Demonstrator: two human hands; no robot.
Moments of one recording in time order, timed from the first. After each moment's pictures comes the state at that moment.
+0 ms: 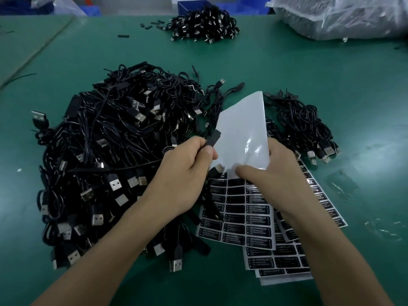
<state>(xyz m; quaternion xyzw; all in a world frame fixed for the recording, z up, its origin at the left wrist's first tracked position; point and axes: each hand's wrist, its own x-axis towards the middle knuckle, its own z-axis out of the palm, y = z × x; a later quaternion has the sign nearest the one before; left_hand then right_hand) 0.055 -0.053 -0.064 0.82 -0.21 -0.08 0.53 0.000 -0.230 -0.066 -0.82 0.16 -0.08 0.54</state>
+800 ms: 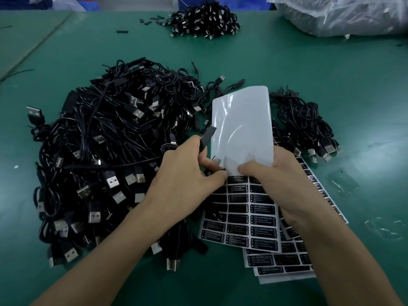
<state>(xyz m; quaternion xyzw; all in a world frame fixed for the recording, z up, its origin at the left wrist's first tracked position) 0.049 -0.056 -0.068 0.86 -0.22 -0.02 0.45 -0.002 -0.231 -0.063 -0.74 0.15 -0.02 0.65</state>
